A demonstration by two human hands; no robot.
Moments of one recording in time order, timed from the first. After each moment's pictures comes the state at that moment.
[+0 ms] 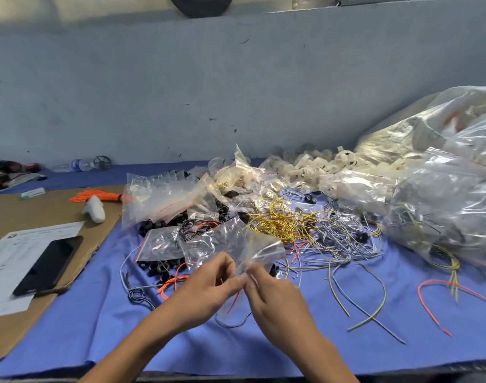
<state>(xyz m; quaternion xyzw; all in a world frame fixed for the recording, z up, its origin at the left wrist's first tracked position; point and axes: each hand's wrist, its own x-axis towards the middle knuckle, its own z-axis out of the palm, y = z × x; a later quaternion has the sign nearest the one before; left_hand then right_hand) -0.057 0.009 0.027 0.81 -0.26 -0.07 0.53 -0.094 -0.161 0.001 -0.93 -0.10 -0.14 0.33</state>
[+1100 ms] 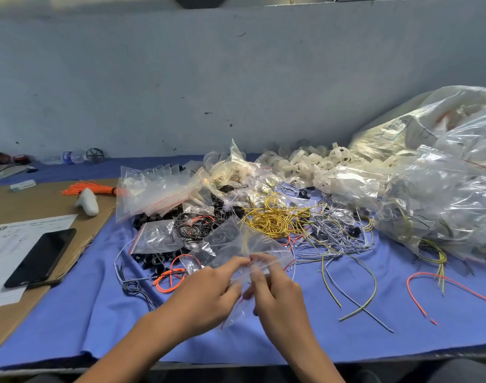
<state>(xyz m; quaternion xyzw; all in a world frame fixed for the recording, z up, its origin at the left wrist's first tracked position) -0.074 -0.003 0.028 0.93 -0.28 0.02 0.24 -0.116 -0.158 0.004 -0.84 -0.01 -0.15 0.52</state>
